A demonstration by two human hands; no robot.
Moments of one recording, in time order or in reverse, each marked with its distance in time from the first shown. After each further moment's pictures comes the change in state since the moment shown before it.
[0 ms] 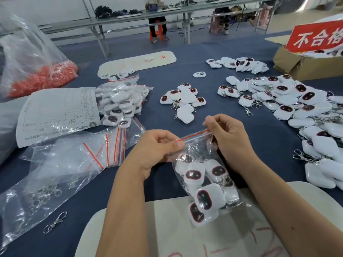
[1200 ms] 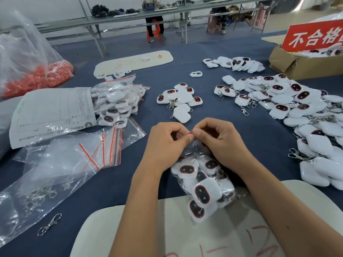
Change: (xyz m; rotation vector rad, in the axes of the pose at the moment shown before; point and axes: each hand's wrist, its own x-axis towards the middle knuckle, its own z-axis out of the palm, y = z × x) left_hand 0.012 0.001 0.032 0.478 0.173 0.434; right_hand -0.007 -0.004 -0.004 -0.010 -0.242 -0.160
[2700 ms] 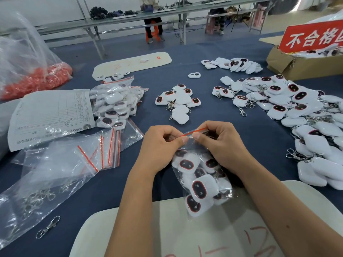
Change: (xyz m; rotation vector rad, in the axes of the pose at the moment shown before) left_hand 0.002 -0.012 -0.005 -0.097 -0.009 -0.113; right_hand -0.001 -0.001 -0.005 -0.058 0.032 0.086
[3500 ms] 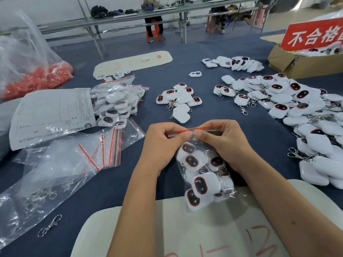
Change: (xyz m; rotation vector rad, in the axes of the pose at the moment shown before) left_hand 0.001 0.000 0.005 -0.147 0.033 0.011; right_hand 0.001 -0.004 -0.002 0.197 -0.013 0.104
